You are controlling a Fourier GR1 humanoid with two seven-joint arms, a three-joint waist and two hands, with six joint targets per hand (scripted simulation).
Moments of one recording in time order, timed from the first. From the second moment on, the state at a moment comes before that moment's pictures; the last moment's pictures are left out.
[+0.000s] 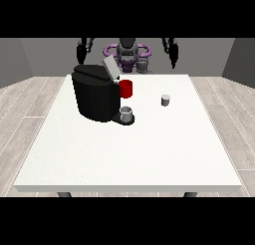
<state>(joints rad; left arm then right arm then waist) 0.00 0.10 0.01 -1.57 0.00 -0.01 -0.01 0.03 -0.08 -0.01 -1.58 0.01 0.01 0.00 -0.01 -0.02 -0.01</state>
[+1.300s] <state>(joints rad) -0.38 0.52 0.08 -1.15 -0.29 -0.23 -0.11 -0.16 -0.03 0.06 -1.58 0.19 -0.14 -0.01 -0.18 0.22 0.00</state>
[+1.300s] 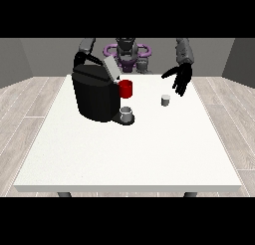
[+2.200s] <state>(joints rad) -0.58 0.47 0.00 -0.86 -0.57 -0.04 -0.22 -0.27 -0.02 0.07 -1.47 0.19 -0.15 0.05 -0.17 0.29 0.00</state>
